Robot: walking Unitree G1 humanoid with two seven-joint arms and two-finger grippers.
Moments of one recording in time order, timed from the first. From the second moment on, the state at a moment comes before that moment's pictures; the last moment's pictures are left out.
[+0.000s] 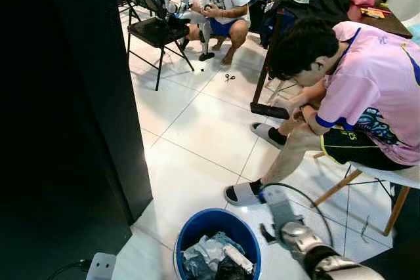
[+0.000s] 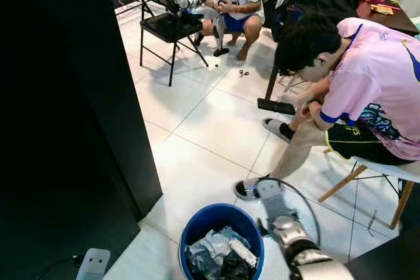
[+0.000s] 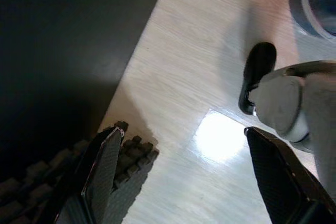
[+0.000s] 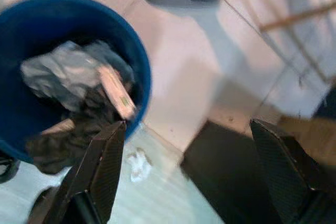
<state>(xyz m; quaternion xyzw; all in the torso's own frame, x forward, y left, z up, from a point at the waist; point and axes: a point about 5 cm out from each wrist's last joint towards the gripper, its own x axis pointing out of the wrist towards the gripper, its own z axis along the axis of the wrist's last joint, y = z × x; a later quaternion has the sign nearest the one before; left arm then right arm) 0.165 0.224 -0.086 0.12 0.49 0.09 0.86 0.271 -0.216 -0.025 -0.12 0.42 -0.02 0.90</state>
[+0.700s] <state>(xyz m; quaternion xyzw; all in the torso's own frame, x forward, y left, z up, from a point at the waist) 0.156 0.200 -0.096 0.14 0.52 0.01 0.84 0.169 -0.243 -0.082 -0.04 0.54 -0.10 0.83</state>
